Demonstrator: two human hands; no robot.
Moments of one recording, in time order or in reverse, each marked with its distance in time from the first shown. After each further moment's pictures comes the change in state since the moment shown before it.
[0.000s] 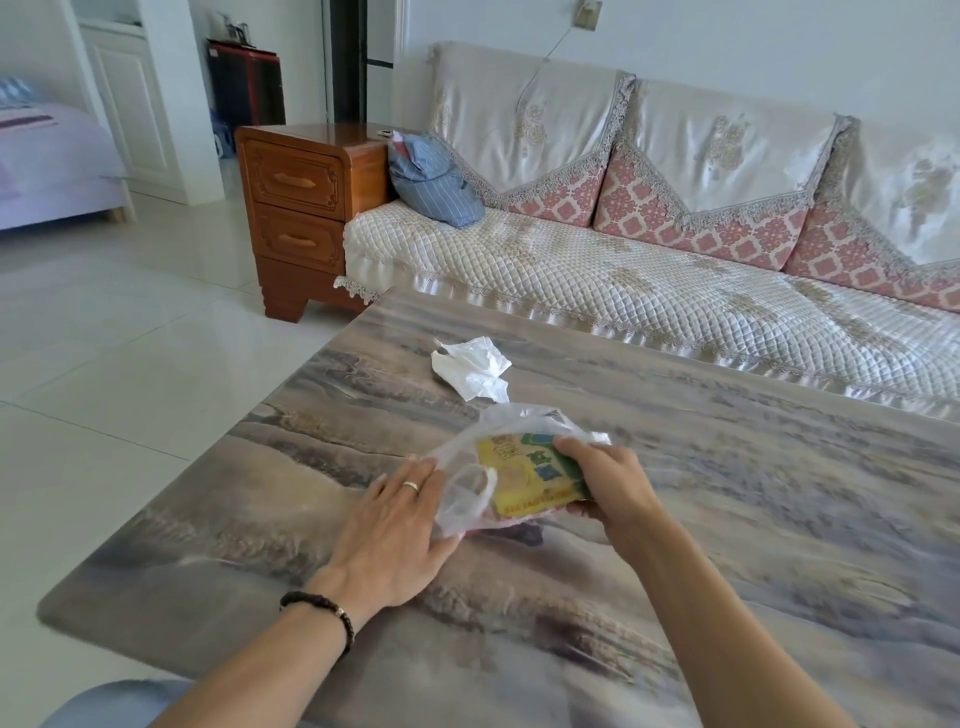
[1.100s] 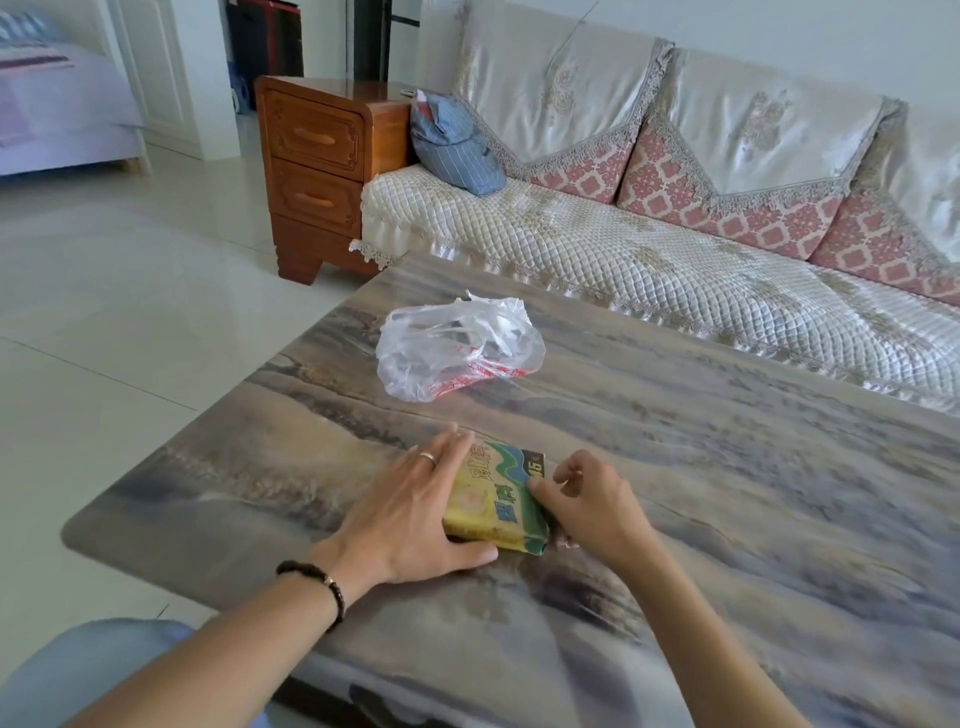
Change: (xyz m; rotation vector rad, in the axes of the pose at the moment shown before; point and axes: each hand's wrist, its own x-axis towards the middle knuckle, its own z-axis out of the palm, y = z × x) left_hand -0.025 0.009 -0.010 -0.256 -0.008 0.065; right_hand -0.009 0.054 0.011 -0.719 -0.027 -0.299
